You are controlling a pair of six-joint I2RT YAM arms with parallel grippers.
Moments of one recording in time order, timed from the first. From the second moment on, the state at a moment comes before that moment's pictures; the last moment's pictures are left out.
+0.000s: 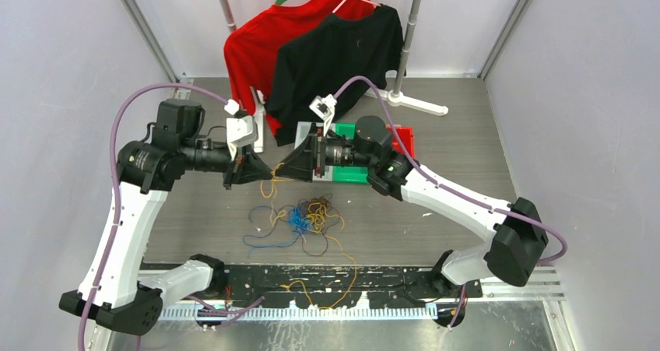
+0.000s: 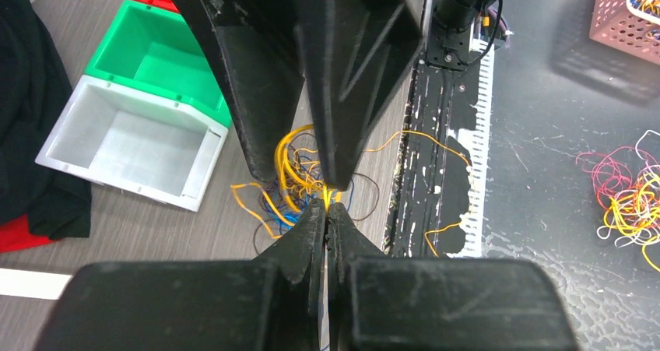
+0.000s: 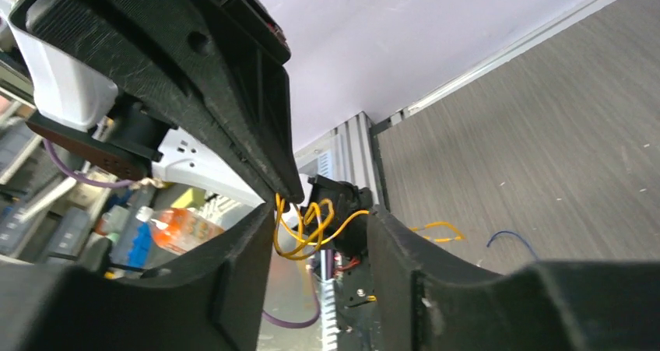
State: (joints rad) left arm -0.32 1.08 1.52 -1.19 0.95 0.58; right arm 0.86 1.36 1.09 0.33 -0.65 0.65
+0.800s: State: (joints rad) left arm -0.33 1.05 1.46 -1.12 0.71 0.50; right arm 0.57 1.17 1.08 -0.12 -0.37 0.56
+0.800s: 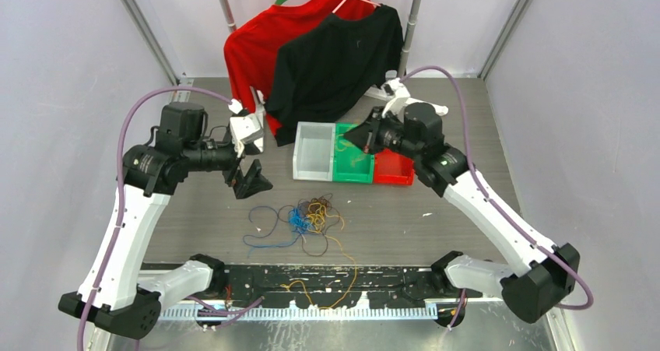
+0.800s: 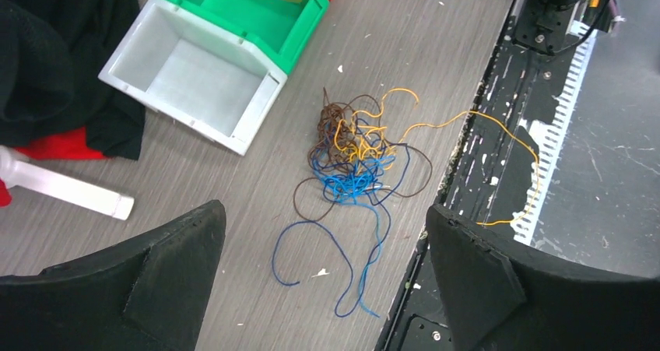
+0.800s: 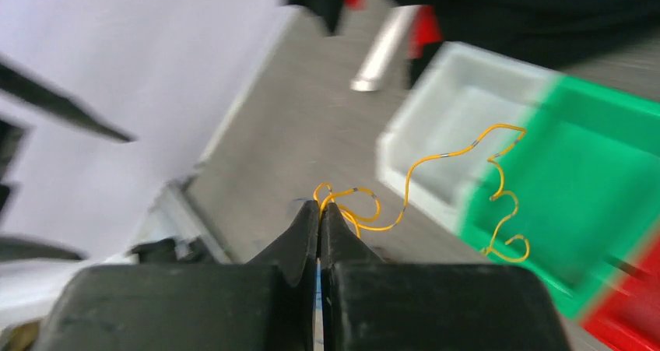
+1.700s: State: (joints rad) left arm -0.33 1.05 1.42 -1.13 0.63 0.50; right arm 0.30 1.31 1.04 -0.28 0.16 0.44
